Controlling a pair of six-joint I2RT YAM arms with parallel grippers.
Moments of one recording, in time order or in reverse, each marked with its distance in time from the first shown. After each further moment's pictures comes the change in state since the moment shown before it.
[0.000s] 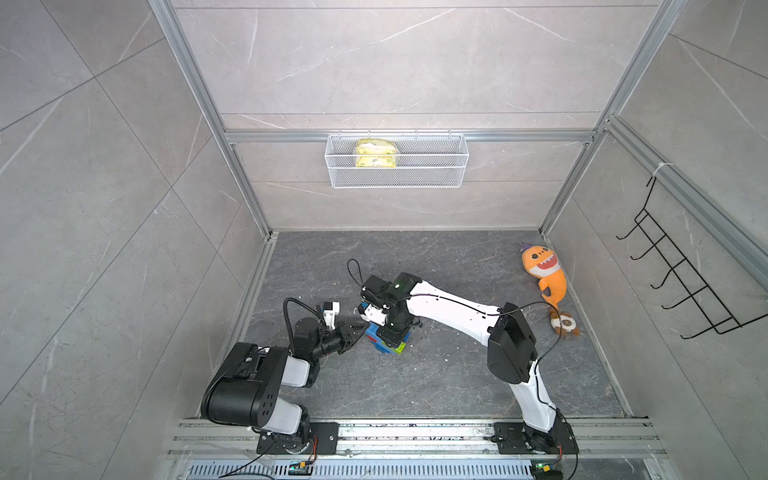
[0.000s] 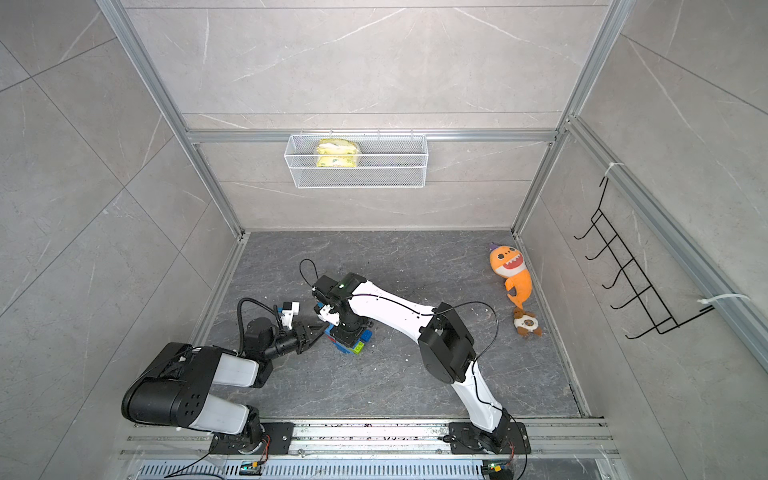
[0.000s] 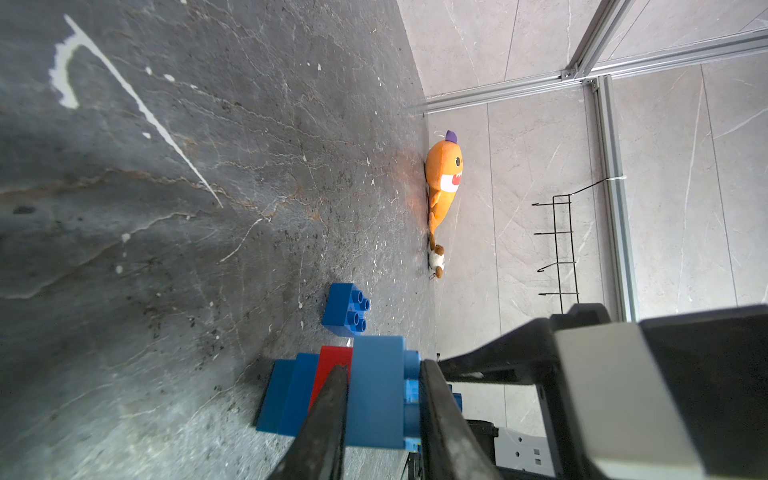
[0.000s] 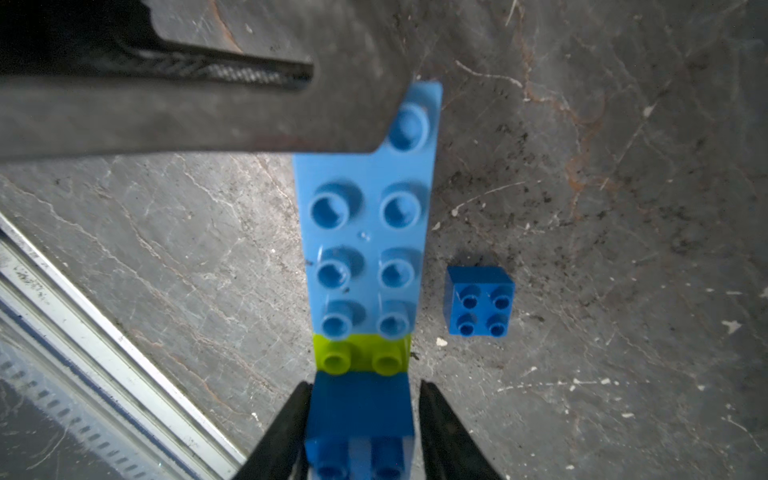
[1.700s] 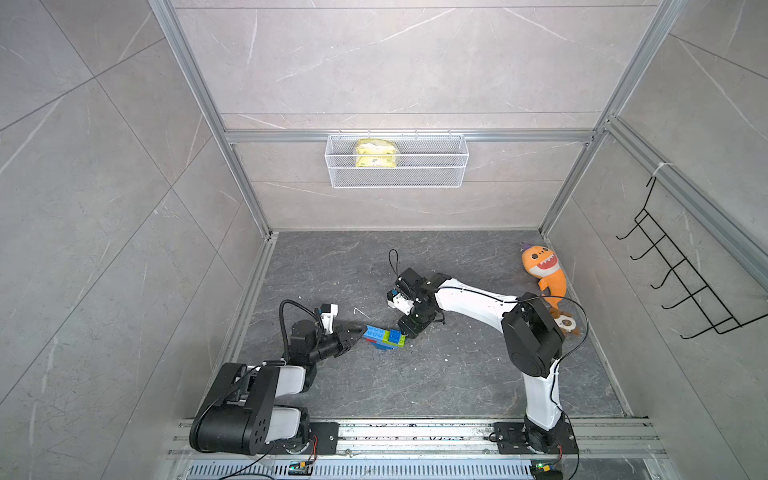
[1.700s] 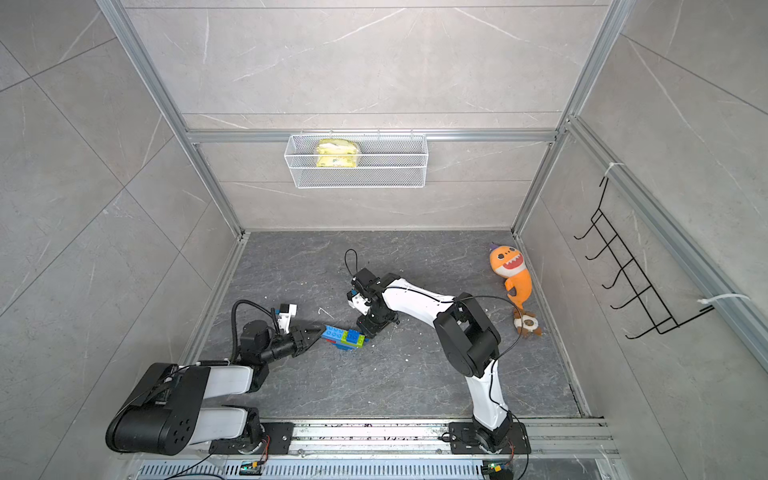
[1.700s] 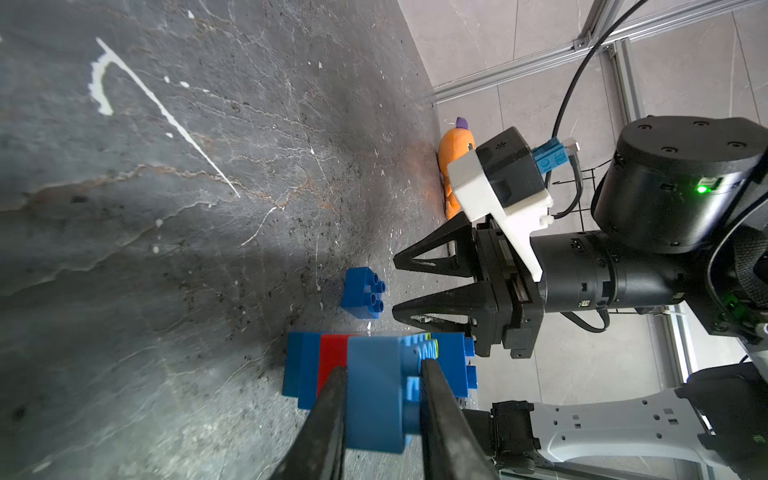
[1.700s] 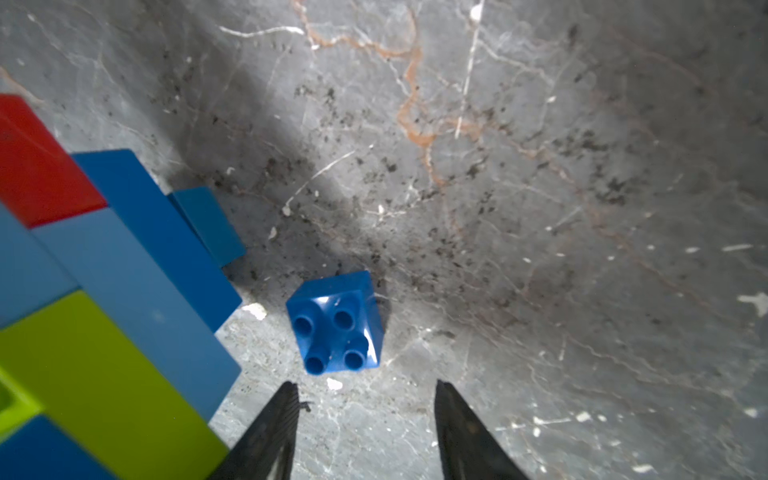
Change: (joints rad) left arm 0.042 -0.161 -0.029 -0.201 -0.007 0.169; right arm -0.201 -0.135 -0.393 0.365 -0.091 0.007
